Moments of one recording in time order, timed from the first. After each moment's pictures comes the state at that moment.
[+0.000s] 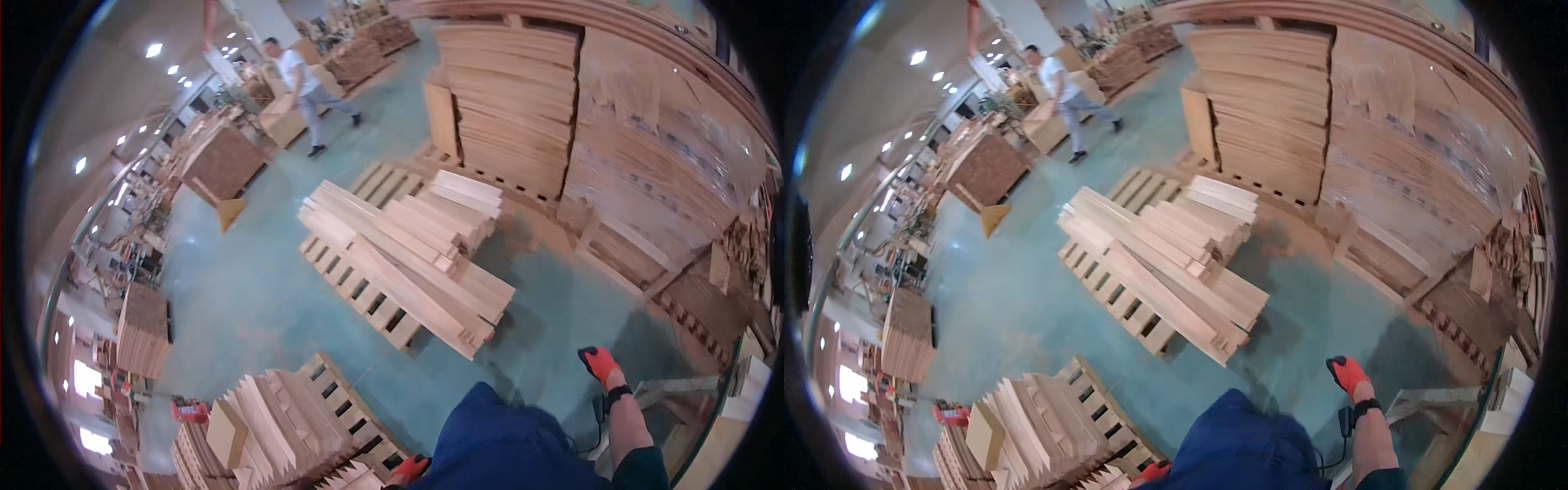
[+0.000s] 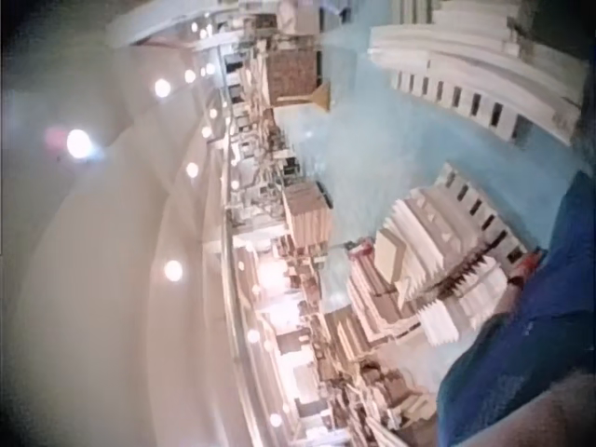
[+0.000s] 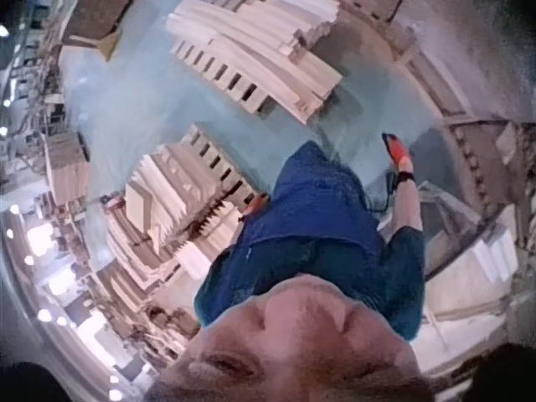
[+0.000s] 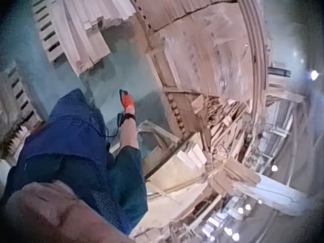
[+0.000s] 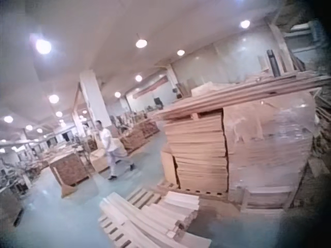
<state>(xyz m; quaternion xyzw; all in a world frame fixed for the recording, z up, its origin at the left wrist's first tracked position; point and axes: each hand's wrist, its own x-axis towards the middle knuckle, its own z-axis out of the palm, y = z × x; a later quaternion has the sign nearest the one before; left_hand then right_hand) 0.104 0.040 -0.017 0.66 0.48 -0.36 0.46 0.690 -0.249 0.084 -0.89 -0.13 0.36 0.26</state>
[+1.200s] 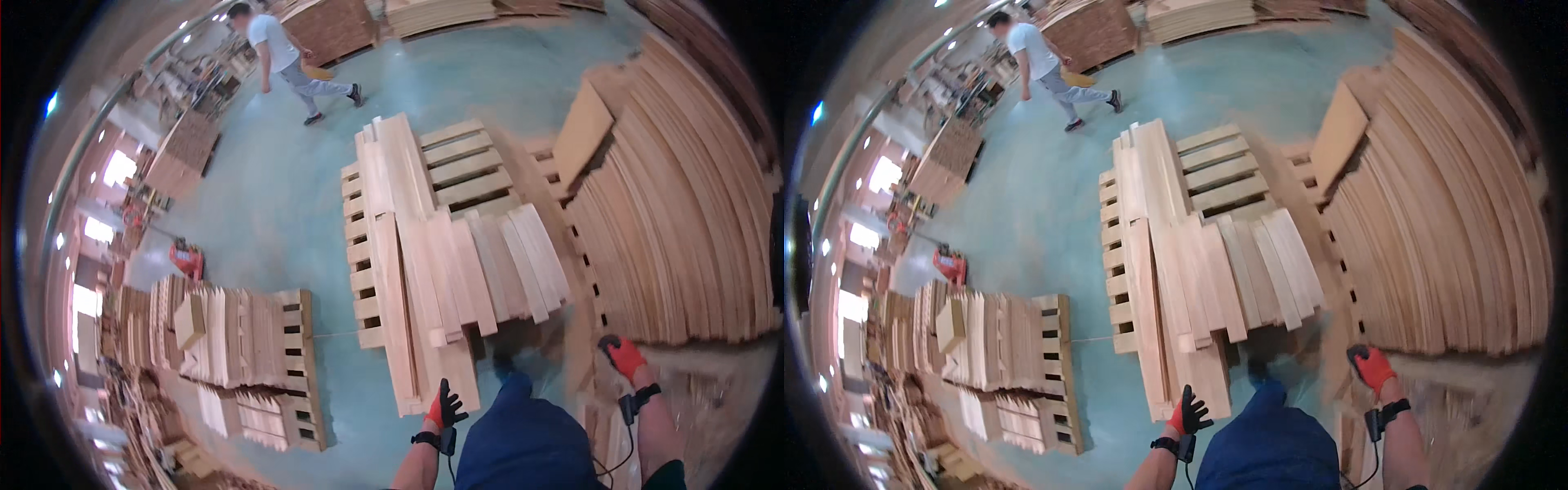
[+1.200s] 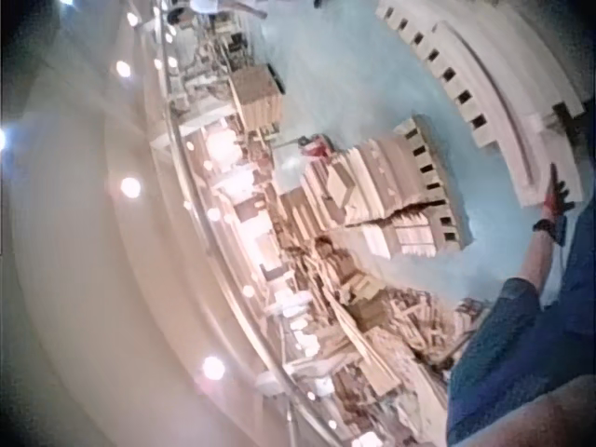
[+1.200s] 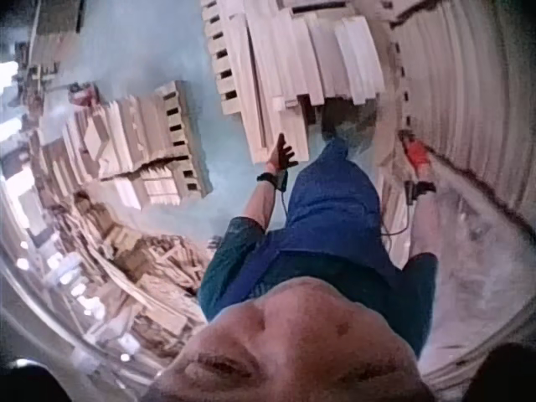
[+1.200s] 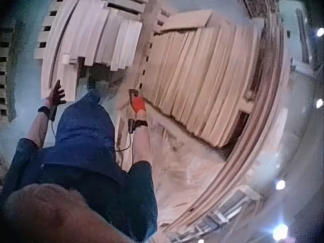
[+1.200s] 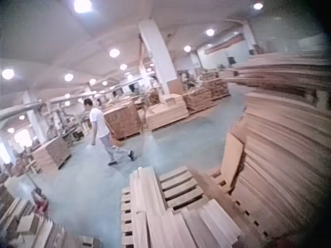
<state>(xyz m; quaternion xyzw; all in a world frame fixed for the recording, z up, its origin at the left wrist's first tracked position) 0.815 0.247 -0.051 -0.04 0.60 0.20 0.77 1.328 0.240 0.070 -0.80 -0.45 0.36 0.15</state>
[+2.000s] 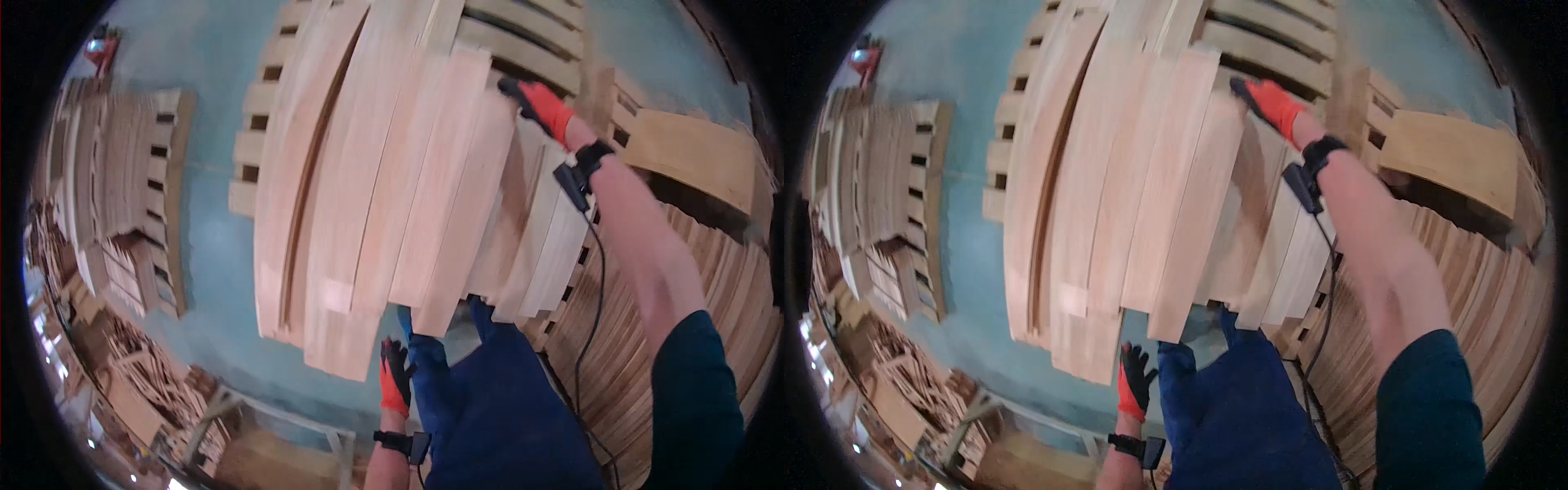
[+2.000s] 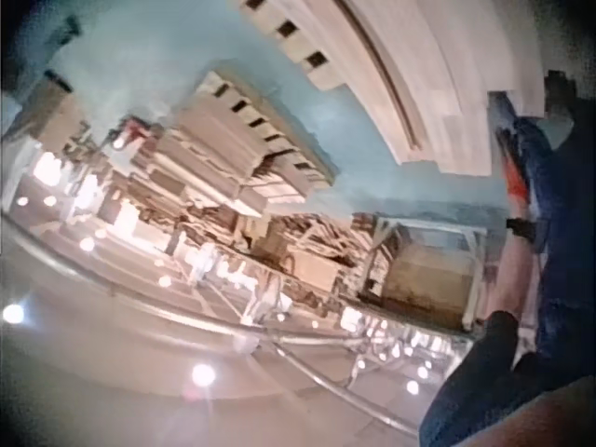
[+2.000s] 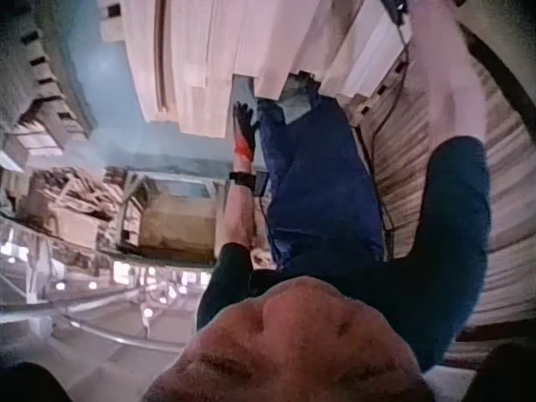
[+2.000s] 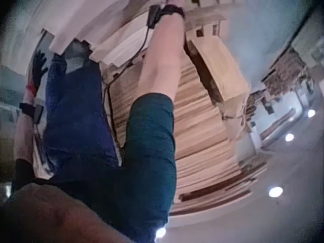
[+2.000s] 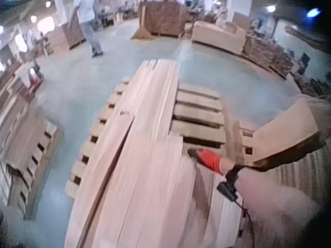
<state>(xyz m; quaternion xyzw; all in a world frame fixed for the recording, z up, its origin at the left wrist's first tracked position) 0.974 0.298 -0.241 -0.19 0.66 0.40 0.60 1.139 0.879 -0.276 -0.54 -0.70 0.47 0.02</state>
